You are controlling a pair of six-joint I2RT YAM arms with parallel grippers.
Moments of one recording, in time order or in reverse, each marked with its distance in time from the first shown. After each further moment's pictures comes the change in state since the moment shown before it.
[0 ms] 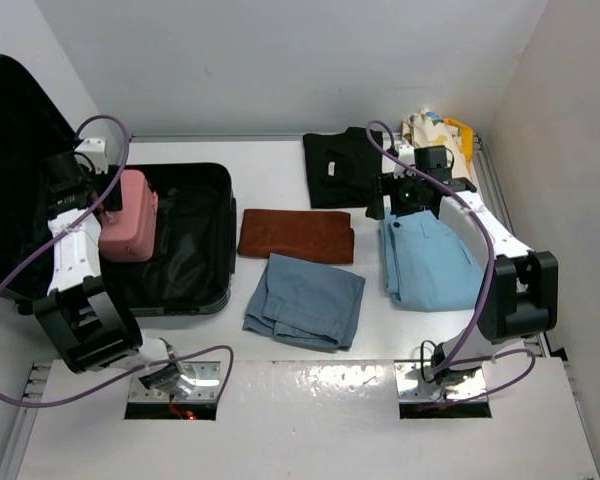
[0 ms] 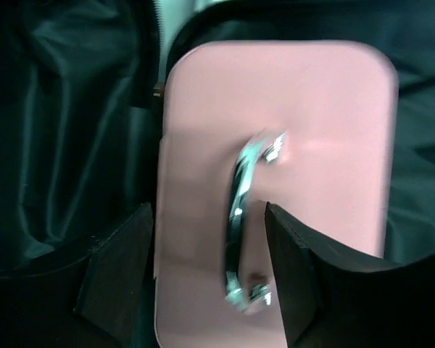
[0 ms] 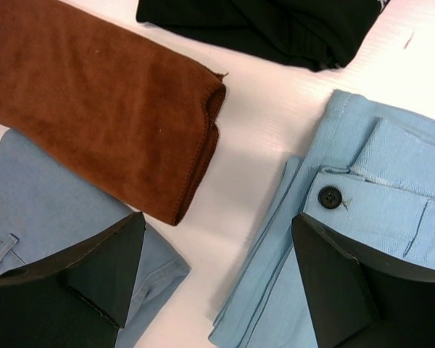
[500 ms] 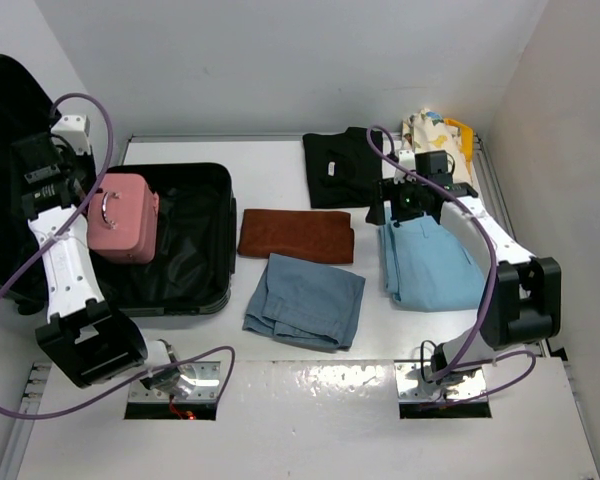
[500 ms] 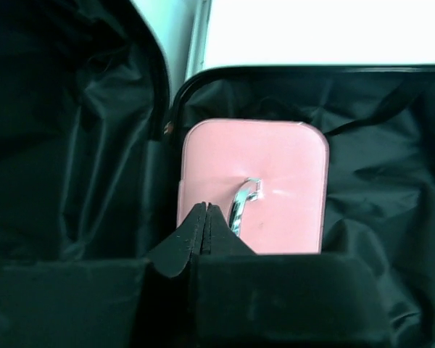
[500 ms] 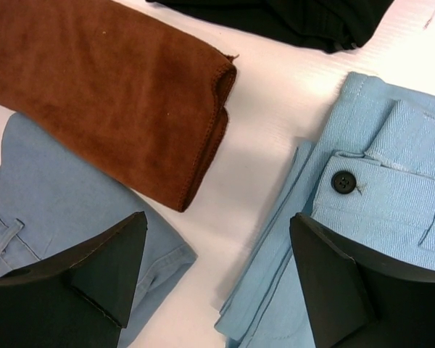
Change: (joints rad) left arm 0.027 -0.092 0.197 -0.205 0.137 -0.050; right arm 0.001 -0.036 -0.048 -0.008 -0.021 0.000
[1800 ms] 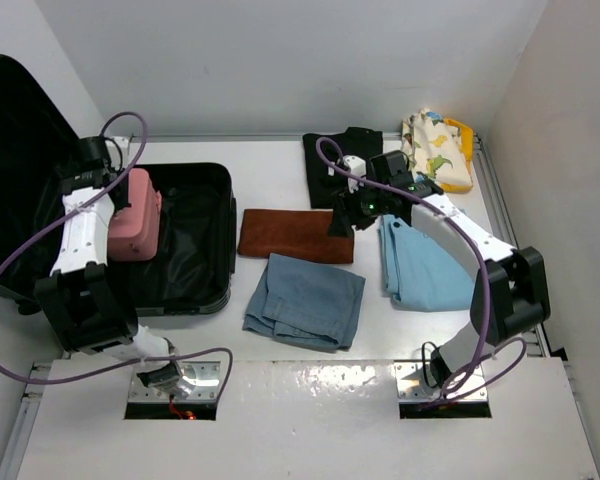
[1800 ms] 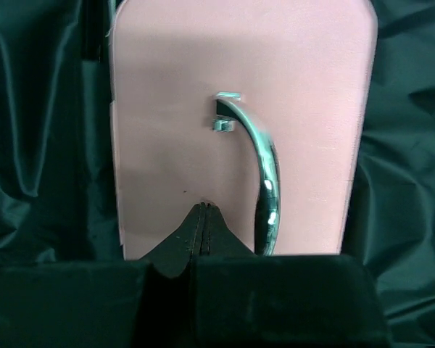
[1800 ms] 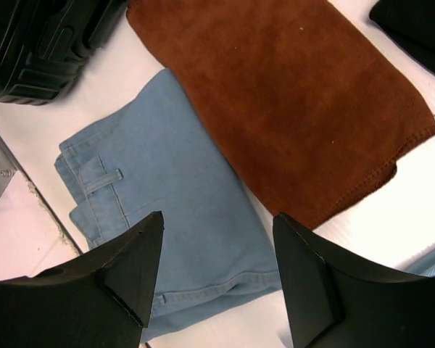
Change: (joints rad) left arm -0.176 0.180 -0.027 -0.127 -0.332 -0.013; right arm 0.233 0.041 0.070 -0.021 -0.183 -0.060
